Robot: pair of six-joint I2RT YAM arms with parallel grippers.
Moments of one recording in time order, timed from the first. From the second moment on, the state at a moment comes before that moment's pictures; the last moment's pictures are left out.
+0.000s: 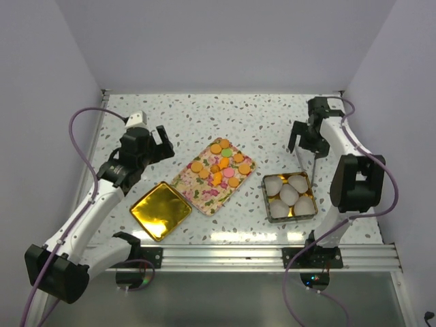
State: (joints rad) left arm -0.36 1.03 0.92 -0.44 -0.27 -0.52; right arm 0.00 1.77 1.45 -0.91 0.12 0.29
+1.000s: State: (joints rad) left arm -0.36 1.04 0.92 -0.54 -0.29 -0.52; right arm -0.09 1.97 1.38 -0.86 0.09 0.26
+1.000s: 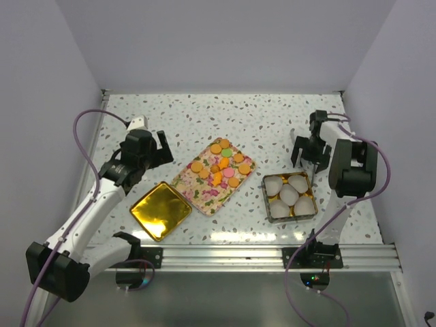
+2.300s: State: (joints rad) left arm -0.38 1.12 0.99 -0.53 -0.26 -0.54; right arm -0.03 1.86 1.83 -1.04 0.08 0.34
